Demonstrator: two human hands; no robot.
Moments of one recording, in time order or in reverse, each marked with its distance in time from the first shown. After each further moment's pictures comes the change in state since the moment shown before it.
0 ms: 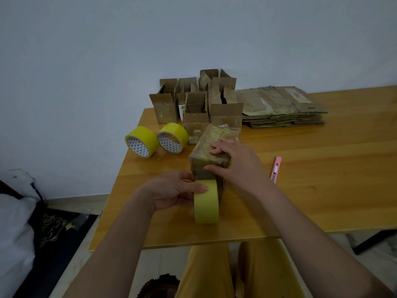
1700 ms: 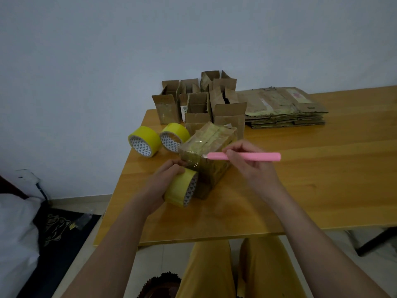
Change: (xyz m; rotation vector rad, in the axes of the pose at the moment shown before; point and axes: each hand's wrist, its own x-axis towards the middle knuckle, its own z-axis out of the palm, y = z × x) left_hand -0.005 -0.016 -0.010 -0.080 0.373 0.253; right_hand -0.033 -0.019 -0.030 0.869 0.077 0.074
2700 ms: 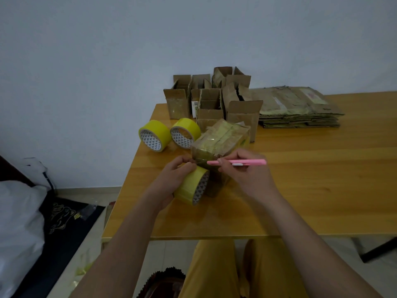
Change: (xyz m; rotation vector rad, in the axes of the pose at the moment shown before) left_hand 0.003 -0.005 -0.006 -0.018 -0.015 0.043; right_hand 0.006 0.020 0.031 -0.188 0.005 0.001
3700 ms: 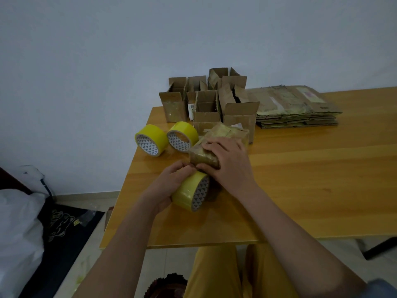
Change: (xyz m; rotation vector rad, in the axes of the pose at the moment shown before) left_hand 0.008 0.005 -0.002 0.021 -0.052 -0.054; right_hand 0.036 0.030 0.029 -0.816 0.068 -0.298
